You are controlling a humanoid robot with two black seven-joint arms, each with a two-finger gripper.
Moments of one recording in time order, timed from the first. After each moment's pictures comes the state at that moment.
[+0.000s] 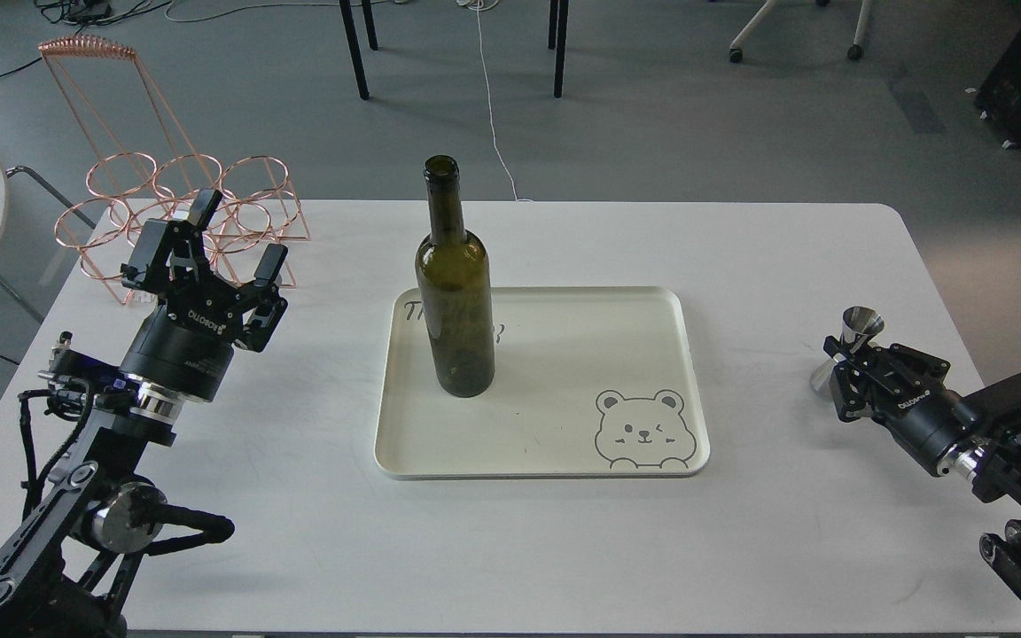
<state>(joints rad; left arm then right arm) -0.07 0.19 -1.39 -1.31 0.86 -0.38 -0.44 0.28 -0.49 0.91 0.72 -2.18 -0.49 0.49</state>
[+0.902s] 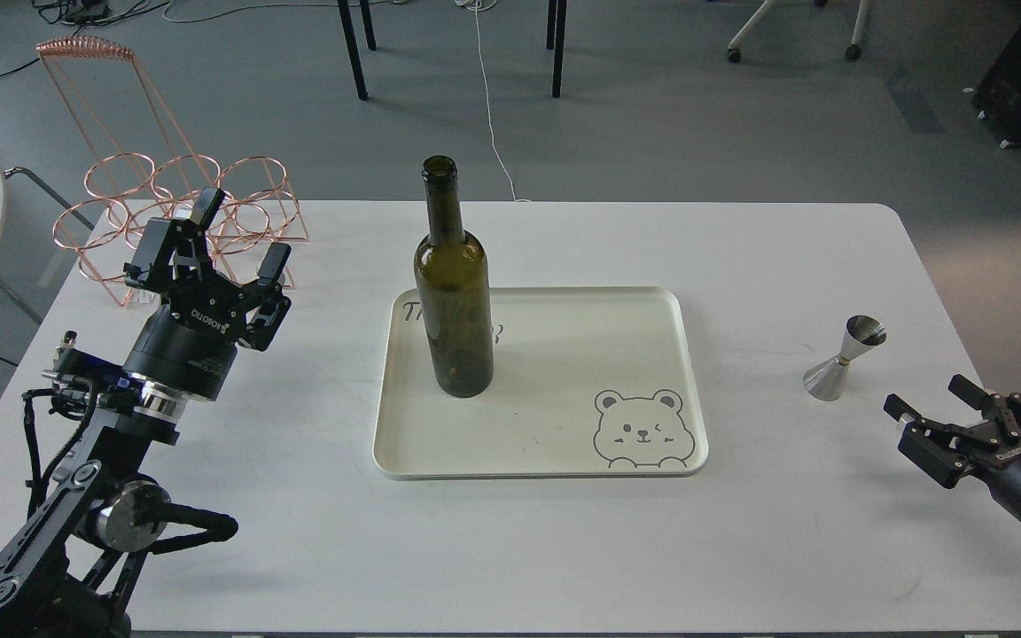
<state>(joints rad) -0.08 0.18 -1.39 -1.31 0.86 -0.38 -0.44 0.01 -0.90 0.78 1.18 -1.71 -0.49 0.49</state>
